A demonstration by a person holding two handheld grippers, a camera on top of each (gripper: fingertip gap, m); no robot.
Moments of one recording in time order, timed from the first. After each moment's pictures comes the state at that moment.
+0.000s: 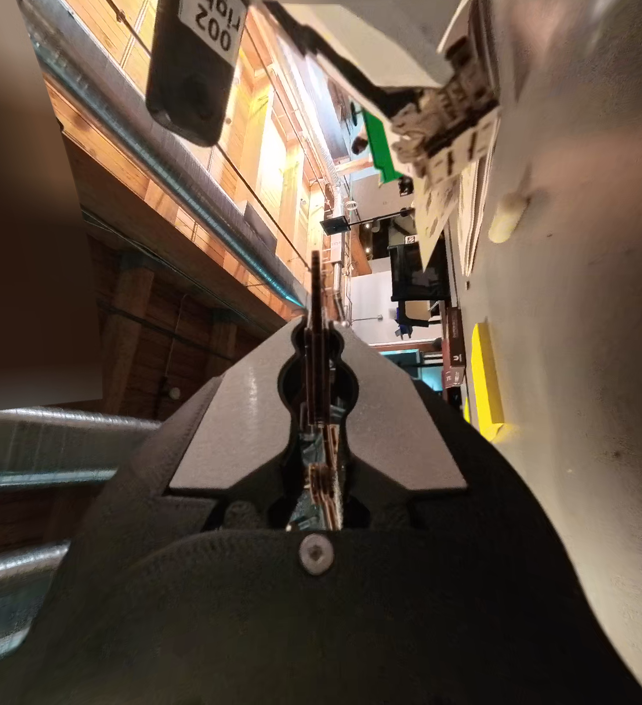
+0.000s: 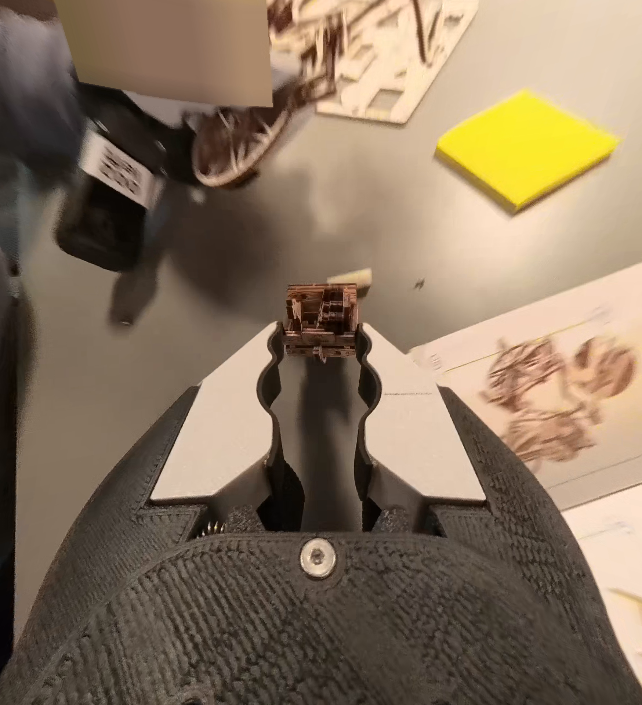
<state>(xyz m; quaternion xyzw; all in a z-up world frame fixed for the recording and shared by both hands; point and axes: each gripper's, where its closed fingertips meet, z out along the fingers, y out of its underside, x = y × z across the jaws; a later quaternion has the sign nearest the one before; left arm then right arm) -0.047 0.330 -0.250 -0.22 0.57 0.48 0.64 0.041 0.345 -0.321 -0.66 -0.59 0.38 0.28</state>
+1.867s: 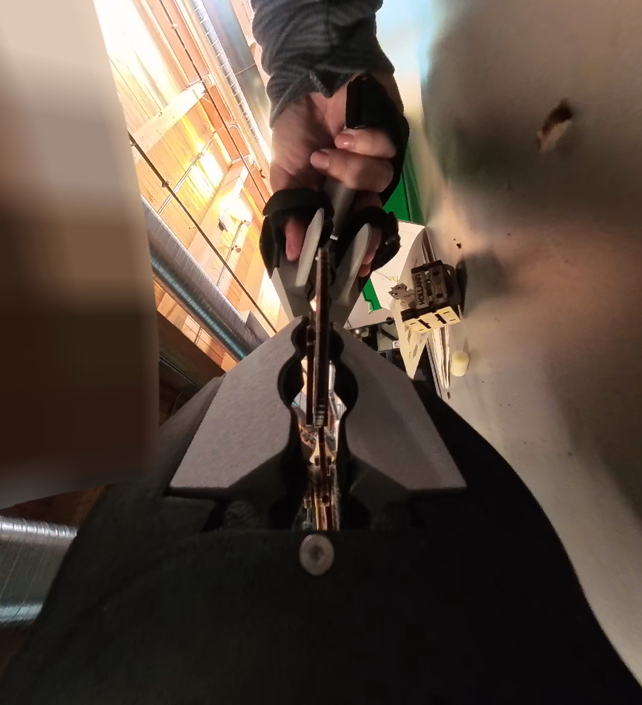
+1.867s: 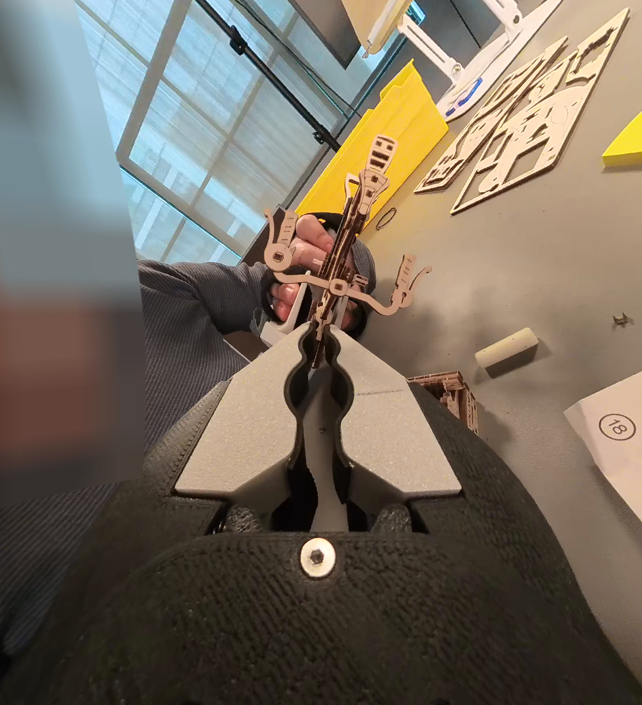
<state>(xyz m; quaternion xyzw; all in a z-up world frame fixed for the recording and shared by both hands) -0.010 0.261 -0.267 -0.12 0.64 0.37 0.66 0.013 0.307 -0.259 -0.61 -0.36 0.70 0.11</state>
